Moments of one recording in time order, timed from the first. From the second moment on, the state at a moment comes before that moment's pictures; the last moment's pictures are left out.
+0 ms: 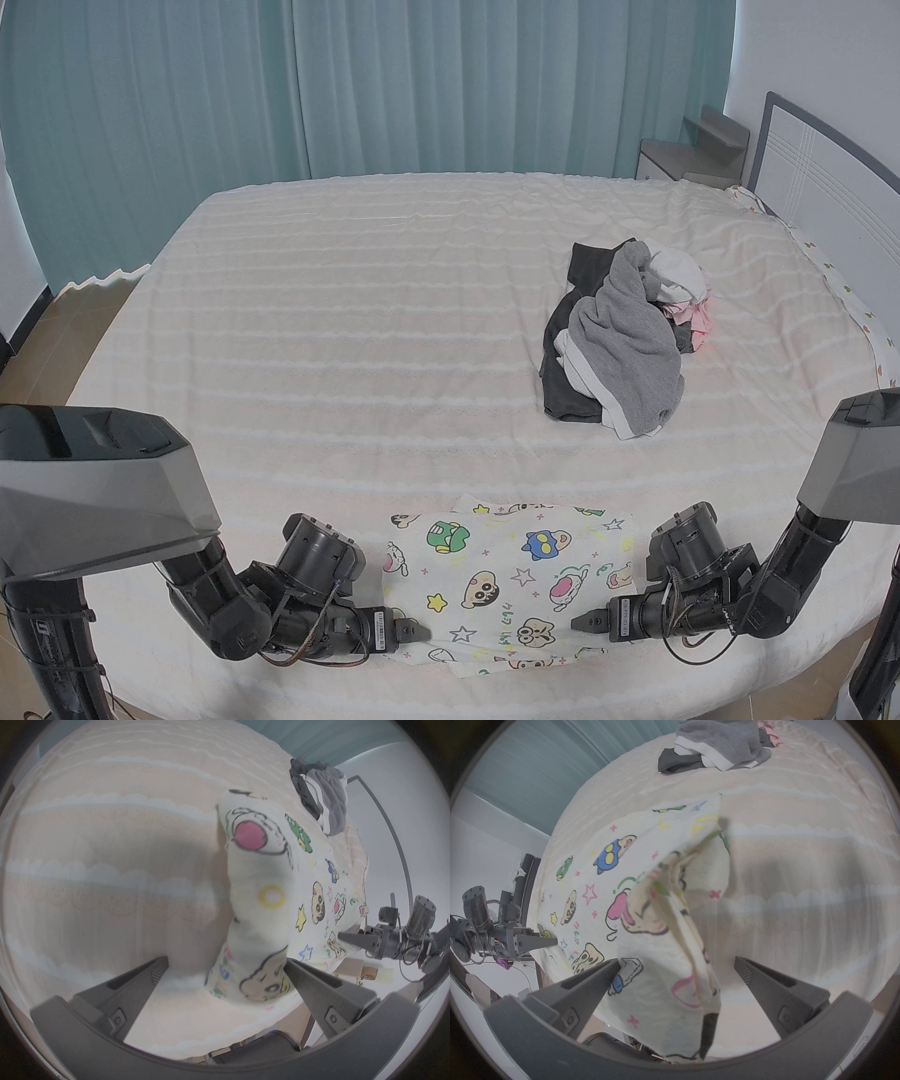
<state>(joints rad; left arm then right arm) -0.58 2.16 -0.54 -0.60 -0.18 -0.63 0.54 2.09 -0.42 -0.68 0.03 0.53</state>
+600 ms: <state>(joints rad) -0.56 2.04 -0.43 -0.60 -0.23 -0.63 0.53 1.98 -0.30 -0.74 0.02 0.48</state>
